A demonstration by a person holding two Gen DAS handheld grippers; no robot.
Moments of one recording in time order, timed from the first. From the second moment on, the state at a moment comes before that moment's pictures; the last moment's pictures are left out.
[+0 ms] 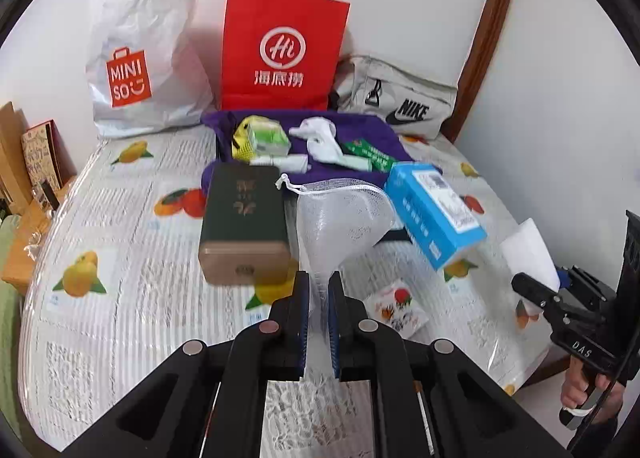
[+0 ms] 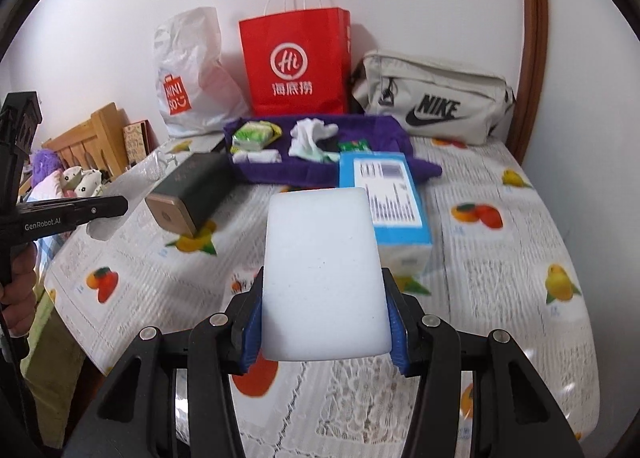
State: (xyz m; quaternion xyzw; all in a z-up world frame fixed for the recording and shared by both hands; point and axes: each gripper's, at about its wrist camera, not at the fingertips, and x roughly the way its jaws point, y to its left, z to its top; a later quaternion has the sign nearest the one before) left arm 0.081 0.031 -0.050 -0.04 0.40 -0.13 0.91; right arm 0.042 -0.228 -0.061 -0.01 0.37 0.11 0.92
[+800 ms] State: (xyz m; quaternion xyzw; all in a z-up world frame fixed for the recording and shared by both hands) left arm 0.181 0.011 -0.031 -0.04 0.41 -0.10 0.90; right arm 0.159 -0.224 -0.038 -0.01 0.36 0.15 0.92
